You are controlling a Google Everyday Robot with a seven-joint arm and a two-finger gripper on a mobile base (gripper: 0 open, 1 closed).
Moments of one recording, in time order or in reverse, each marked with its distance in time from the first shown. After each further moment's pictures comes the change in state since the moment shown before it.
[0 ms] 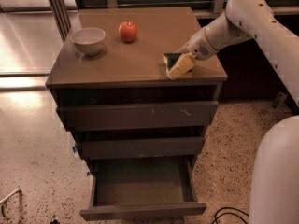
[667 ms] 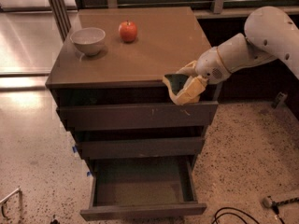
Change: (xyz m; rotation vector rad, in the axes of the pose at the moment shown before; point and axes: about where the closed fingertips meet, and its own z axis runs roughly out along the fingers) arm 0.027 0.108 -0.025 -0.158 -0.068 -0.058
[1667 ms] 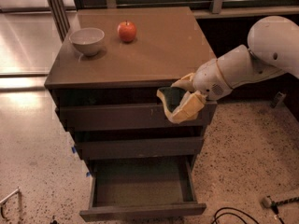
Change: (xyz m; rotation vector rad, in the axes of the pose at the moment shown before) arm -0.011 0.075 0.001 -0.026 -0.010 -0.018
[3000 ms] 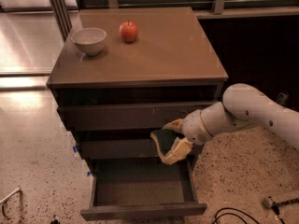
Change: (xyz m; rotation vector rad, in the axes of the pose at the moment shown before) arm 0.104 0.034 0.111 -0.078 -0.014 -0.006
